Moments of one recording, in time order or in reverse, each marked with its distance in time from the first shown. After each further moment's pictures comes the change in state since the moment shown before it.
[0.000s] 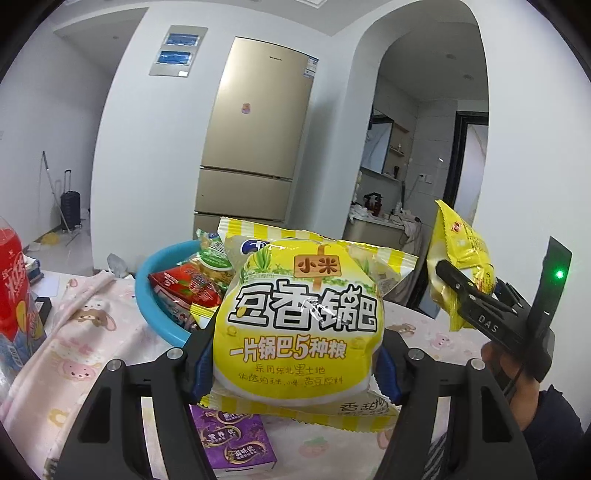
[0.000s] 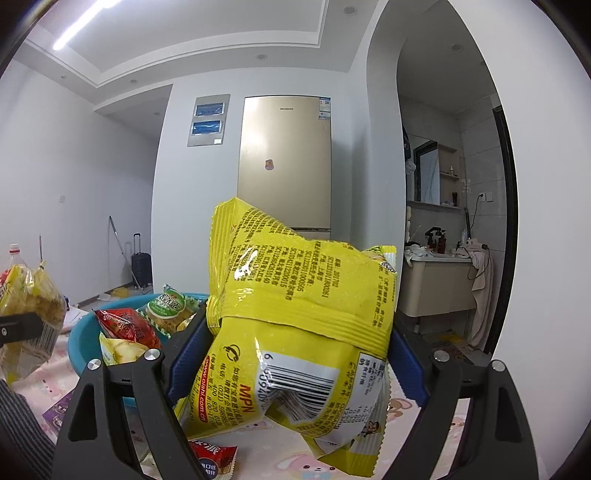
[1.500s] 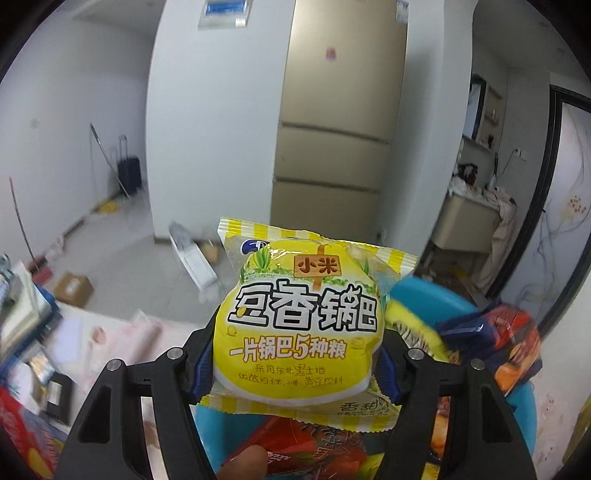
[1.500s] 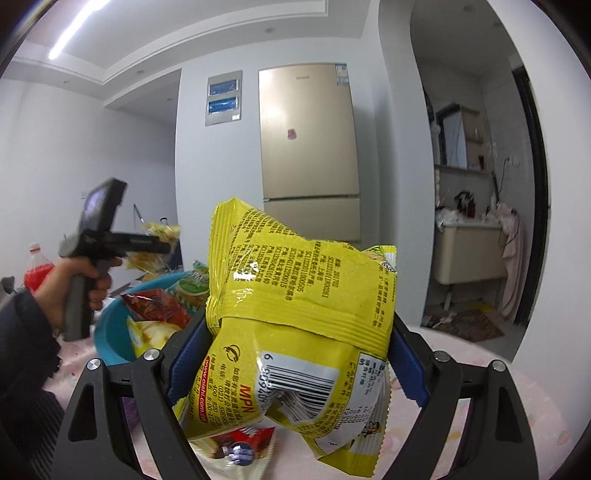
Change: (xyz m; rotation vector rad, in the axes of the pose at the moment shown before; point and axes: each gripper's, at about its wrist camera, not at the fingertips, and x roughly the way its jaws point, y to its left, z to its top) left arm 0.220 0.137 0.102 -0.065 0.249 0.292; right arm 0.019 -0.006 -0.010 0.074 0.140 0.148
